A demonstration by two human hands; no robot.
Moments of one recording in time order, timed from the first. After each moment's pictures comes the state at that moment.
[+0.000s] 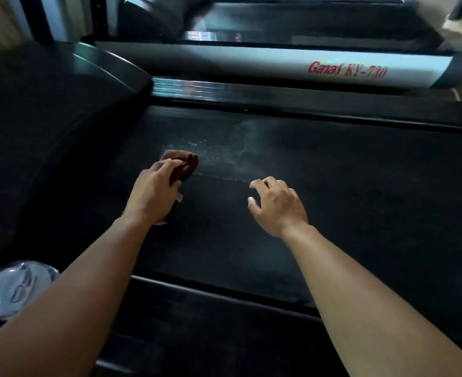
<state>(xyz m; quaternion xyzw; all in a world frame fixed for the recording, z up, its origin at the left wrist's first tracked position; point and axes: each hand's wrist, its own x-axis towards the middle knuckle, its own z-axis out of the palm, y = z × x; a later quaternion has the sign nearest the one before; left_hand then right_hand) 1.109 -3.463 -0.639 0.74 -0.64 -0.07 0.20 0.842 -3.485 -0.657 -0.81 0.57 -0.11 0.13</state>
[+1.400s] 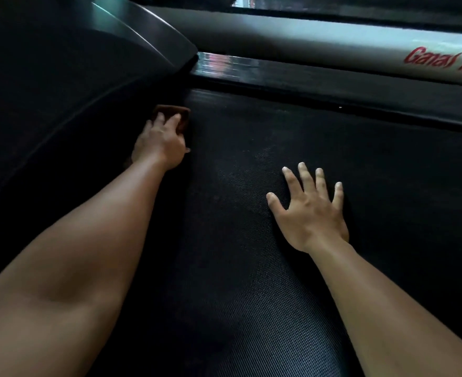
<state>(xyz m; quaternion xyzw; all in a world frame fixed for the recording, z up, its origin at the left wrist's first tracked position) 1.331 -3.716 -0.763 0.84 -0.53 -0.09 0.12 1.022 -3.647 -0.775 -0.77 0.63 -0.01 0.10</state>
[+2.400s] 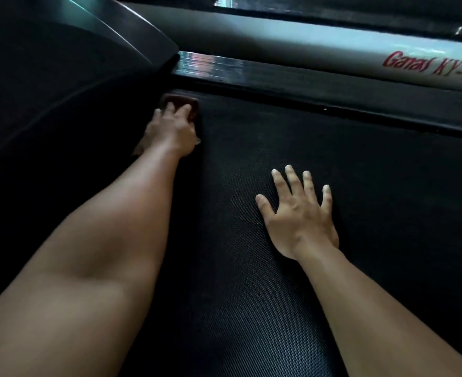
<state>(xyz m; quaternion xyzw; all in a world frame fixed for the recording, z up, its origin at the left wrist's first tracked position) 1.297 -3.773 -0.766 0.82 -0.56 -0.09 0.09 1.024 -3.650 -0.776 -0.76 0.64 -0.01 0.10</state>
